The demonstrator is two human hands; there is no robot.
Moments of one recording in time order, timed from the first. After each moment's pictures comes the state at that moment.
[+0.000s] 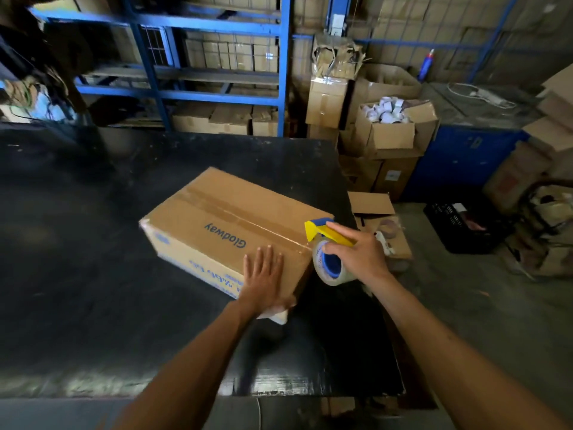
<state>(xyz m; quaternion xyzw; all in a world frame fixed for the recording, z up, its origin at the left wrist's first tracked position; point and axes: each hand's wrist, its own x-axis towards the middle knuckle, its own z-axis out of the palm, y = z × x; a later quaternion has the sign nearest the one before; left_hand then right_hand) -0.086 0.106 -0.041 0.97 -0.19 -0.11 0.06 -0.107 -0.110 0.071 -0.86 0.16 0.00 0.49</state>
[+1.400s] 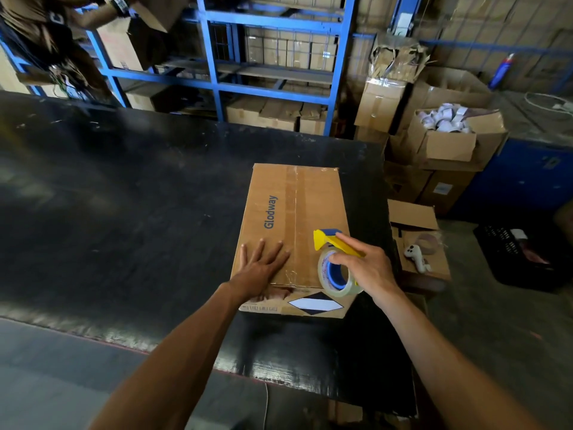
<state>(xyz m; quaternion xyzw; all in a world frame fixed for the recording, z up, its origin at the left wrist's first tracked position) -0.081 0.173 -0.039 0.97 -0.22 -0.14 0.05 -0.105 -0.090 0.048 -0.83 0.11 0.05 0.54</state>
